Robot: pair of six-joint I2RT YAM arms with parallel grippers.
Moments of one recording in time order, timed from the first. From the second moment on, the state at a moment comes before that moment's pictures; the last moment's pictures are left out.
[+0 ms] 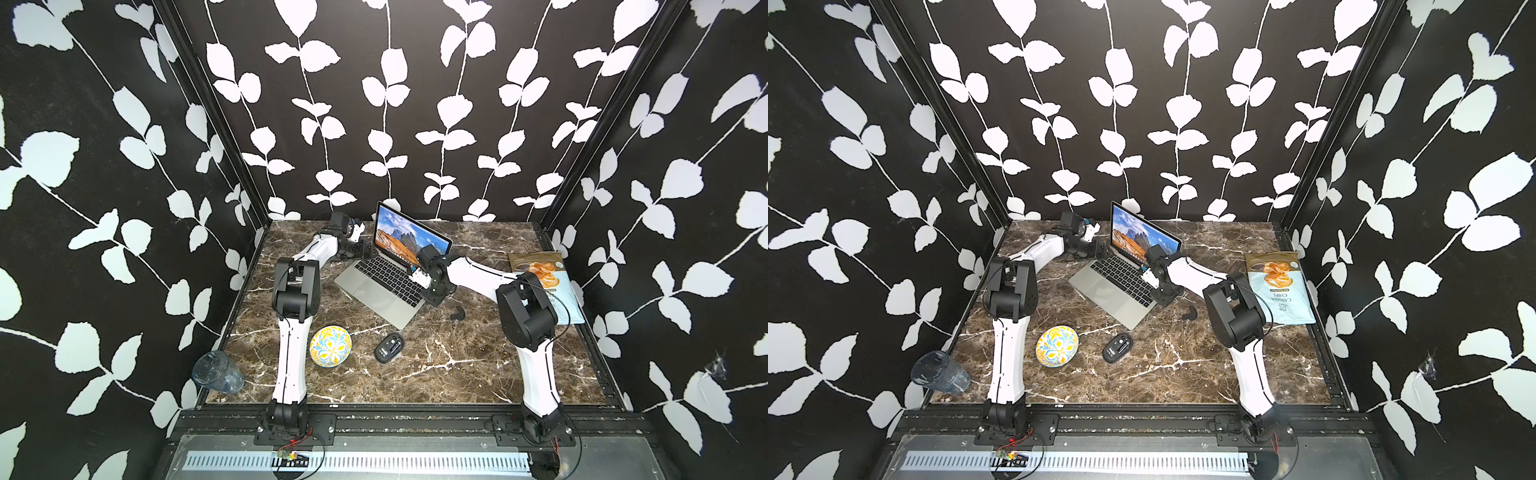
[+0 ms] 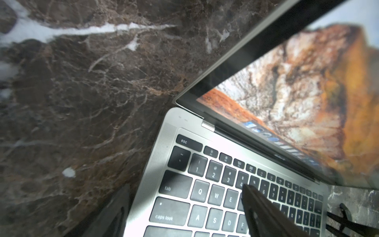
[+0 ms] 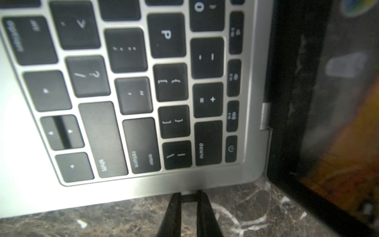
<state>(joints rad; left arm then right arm) -0.19 2.38 1.93 -0.56 0.49 -0.10 0.57 2.13 1.59 -0.80 0.04 -0.31</state>
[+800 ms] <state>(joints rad) -0.19 2.38 1.93 -0.56 0.49 -0.07 0.56 2.10 1.51 -0.64 0.02 -0.42</state>
